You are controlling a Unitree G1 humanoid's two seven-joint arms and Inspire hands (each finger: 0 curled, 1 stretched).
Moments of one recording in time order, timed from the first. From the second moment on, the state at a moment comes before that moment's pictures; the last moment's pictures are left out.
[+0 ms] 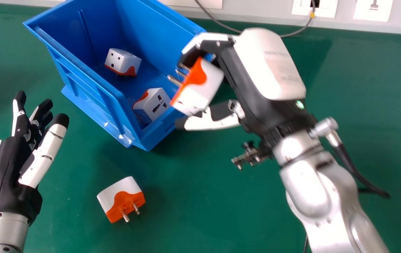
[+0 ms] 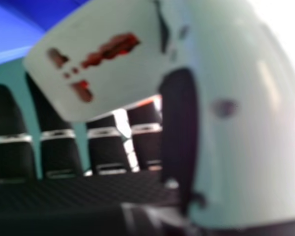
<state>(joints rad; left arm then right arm) 0.21 0.25 0.34 -0.05 -0.22 -0.10 -0.22 -0.30 -0.12 0.38 -0.21 -0.83 0.05 0.00</state>
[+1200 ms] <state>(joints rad) 0.22 0.24 0.33 -0.07 -0.22 -0.08 -0.19 -1.20 0.12 0.53 1.14 -0.81 -0.01 -0.25</state>
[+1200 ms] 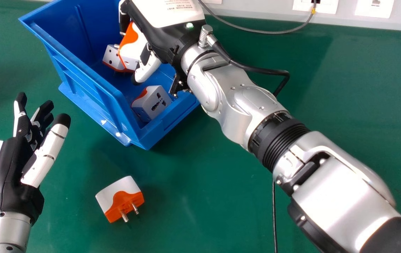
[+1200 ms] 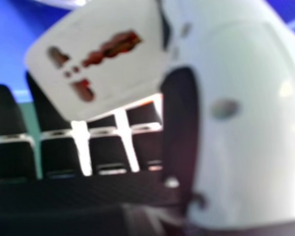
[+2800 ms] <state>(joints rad) 0.20 0.23 0.33 -0.07 -0.20 -0.08 -0.18 -1.09 0.02 0.67 0.97 -0.86 0.08 -0.20</state>
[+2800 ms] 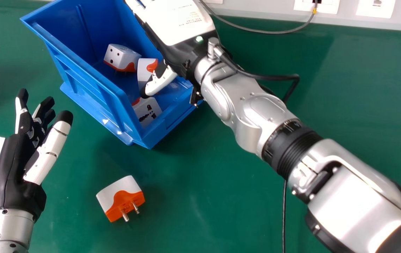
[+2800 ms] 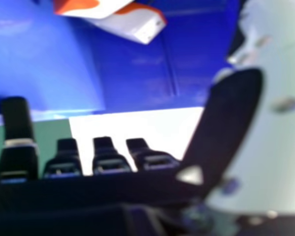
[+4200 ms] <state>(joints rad) 0.21 0.22 0.35 -0.05 -0.16 -0.13 -0.16 0.12 -0.60 0.38 -0.42 -0.95 -0.39 -0.18</state>
